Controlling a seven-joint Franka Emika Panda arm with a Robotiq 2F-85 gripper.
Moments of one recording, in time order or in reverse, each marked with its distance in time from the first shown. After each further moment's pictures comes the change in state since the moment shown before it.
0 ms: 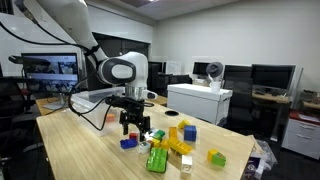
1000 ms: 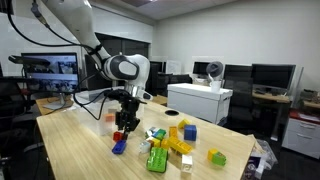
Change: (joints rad) arm 0.028 0.040 0.046 0.105 -0.022 -0.309 0.186
